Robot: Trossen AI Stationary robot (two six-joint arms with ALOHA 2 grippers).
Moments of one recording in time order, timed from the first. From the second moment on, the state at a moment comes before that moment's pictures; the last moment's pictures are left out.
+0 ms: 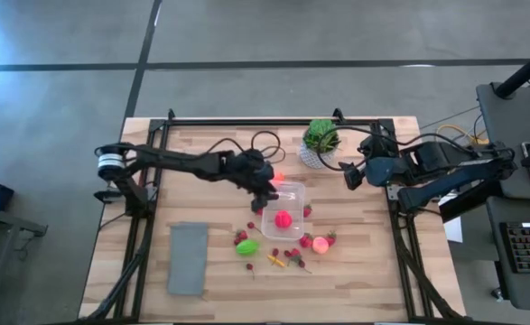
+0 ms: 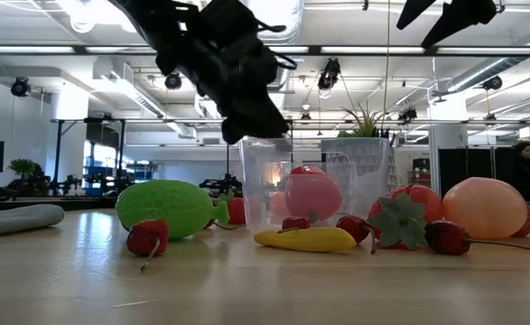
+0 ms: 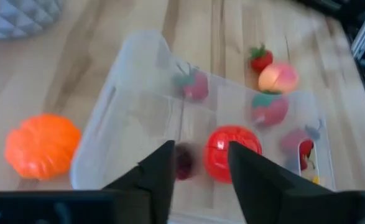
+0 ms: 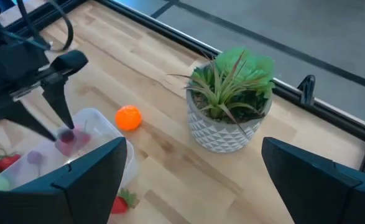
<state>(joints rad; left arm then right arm) 0.15 1.69 1.09 -0.11 0.27 -0.20 0.19 1.04 1.23 -1.20 0.70 0.90</state>
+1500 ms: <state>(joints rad) 0.16 1.17 0.78 -0.20 0.17 -0.23 0.70 1.64 1.08 -1.08 0.37 1.16</state>
